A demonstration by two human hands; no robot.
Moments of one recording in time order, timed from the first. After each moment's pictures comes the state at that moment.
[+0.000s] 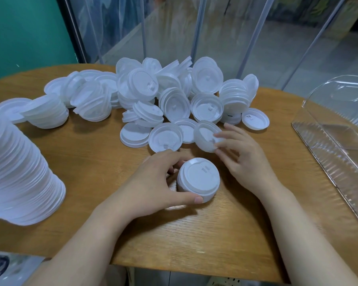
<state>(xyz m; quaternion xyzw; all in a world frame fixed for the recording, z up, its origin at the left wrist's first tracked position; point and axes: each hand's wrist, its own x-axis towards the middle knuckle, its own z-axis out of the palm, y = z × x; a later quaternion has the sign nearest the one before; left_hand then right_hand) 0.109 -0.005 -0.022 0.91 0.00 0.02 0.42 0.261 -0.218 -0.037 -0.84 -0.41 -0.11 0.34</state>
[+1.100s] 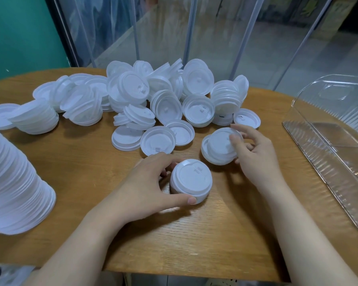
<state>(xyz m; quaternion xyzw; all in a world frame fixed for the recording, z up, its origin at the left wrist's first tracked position) 0.110 -0.007 -0.025 0.91 0.02 0.01 0.42 0.253 -0.227 -0.018 -0.82 -0.12 -0.03 0.56</state>
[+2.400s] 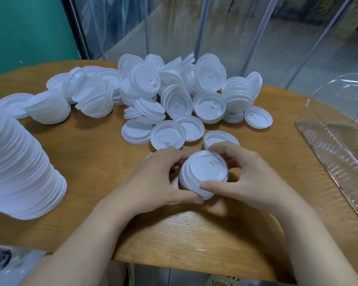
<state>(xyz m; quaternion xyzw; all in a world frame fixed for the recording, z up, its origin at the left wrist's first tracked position) 0.112 -0.007 -0.024 0.91 -0.01 0.03 0.41 0.206 -0.220 0.005 -0.83 -0.34 0.15 0.41</state>
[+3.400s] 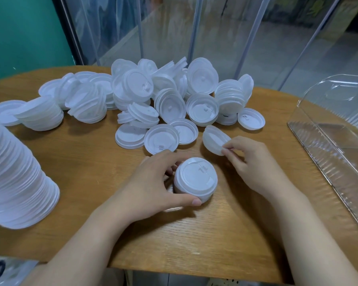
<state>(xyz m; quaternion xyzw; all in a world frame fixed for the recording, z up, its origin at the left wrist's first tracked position) 0.108 -0.012 -0.020 0.91 0.00 0.03 0.42 0.251 -0.233 -0.016 -0.90 -0.32 -0.03 0.30</state>
